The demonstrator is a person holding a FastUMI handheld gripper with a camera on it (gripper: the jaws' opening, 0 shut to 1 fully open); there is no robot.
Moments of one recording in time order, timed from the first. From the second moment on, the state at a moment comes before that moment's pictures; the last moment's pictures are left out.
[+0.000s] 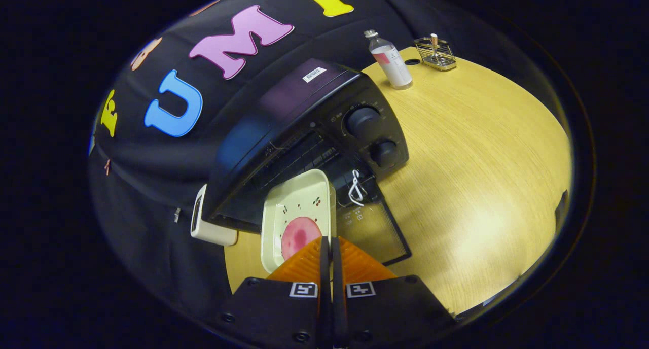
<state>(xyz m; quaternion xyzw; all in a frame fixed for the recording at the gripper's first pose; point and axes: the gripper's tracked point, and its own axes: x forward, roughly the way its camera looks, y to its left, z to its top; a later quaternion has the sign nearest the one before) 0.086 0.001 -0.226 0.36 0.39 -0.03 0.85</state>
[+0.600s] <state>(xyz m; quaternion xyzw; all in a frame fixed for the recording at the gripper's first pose) 0.168 0.028 -0.248 0.45 0.30 -0.12 0.83</state>
